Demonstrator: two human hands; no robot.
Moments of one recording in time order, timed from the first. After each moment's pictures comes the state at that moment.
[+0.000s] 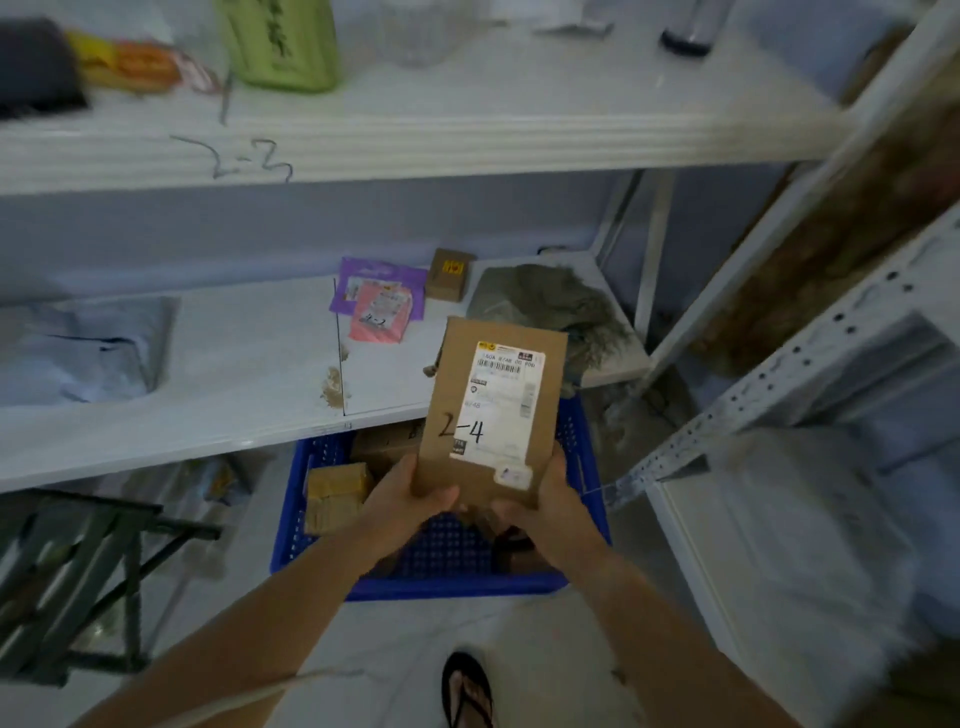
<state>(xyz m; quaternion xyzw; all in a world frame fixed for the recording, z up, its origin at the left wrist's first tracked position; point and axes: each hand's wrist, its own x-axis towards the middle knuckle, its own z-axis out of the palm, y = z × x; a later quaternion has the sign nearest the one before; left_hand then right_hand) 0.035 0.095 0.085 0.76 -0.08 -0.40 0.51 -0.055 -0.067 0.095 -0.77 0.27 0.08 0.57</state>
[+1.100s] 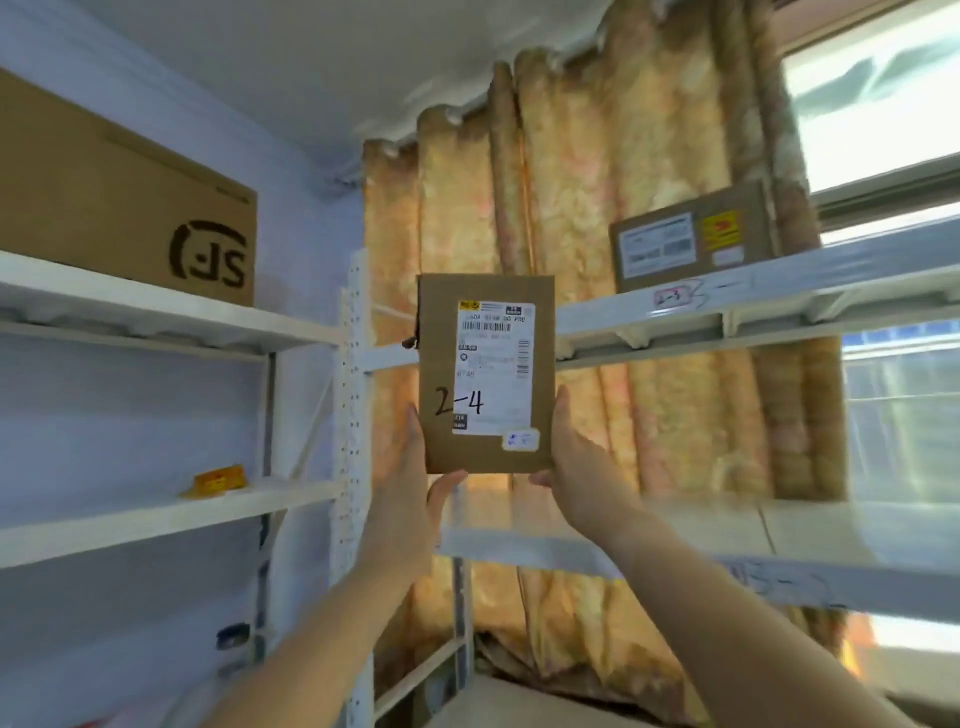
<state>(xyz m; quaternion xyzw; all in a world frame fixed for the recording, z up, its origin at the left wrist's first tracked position) -0.347 0.009 0.810 0.52 -0.64 0.18 0.55 -0.520 -0.057 0.833 -0.81 0.35 -0.47 -0.03</state>
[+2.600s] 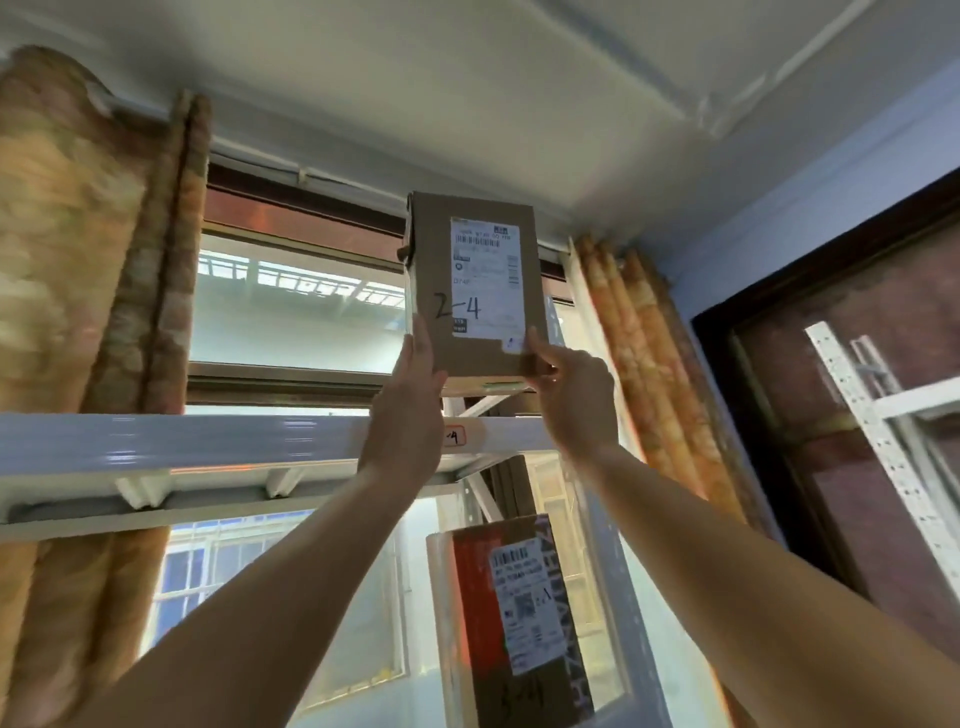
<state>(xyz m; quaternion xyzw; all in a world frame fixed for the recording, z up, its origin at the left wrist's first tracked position) -1.017 -0.090 1.011 0.05 -0.72 0.09 0.69 -1.132 0.011 1.002 -0.43 0.50 -0.61 -0.45</state>
